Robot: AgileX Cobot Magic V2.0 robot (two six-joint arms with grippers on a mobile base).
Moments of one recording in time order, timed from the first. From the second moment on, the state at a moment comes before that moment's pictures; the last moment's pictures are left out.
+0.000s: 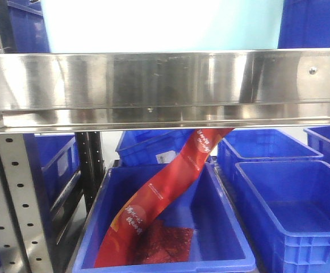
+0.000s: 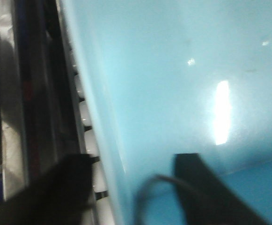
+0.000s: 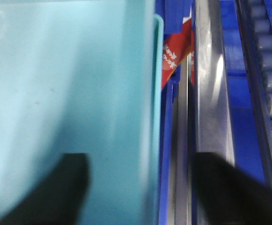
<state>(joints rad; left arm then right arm) -0.46 1.85 -2.04 0.09 1.23 -0.17 0.30 1.72 -1.72 0.09 0.81 0.11</state>
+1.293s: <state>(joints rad) -0.46 0.64 -0.74 0.14 0.48 -0.13 0.30 0.67 -0.60 -0.02 0.31 0.09</state>
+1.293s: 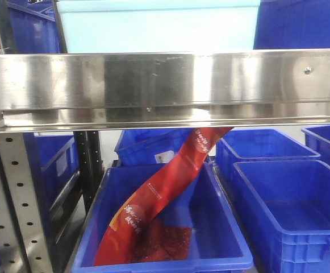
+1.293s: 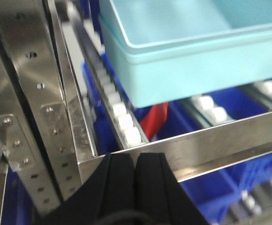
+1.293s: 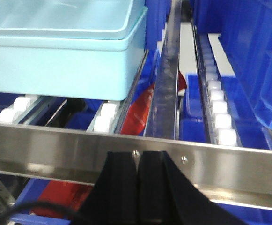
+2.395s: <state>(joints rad) -0.43 0.28 -0.44 0.16 0.30 -0.13 0.30 0.45 -0.39 -0.03 0.12 0.06</state>
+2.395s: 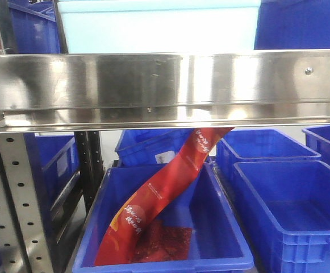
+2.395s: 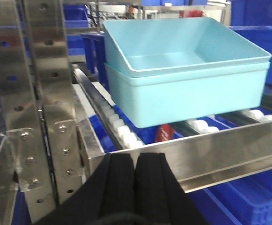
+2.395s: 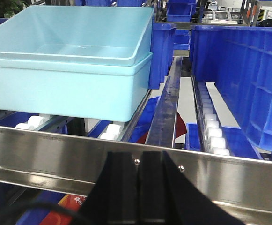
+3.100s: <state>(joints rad) -0.13 0.01 0.00 0.09 0.01 -0.13 0.30 0.45 -0.39 -0.03 0.11 0.06</state>
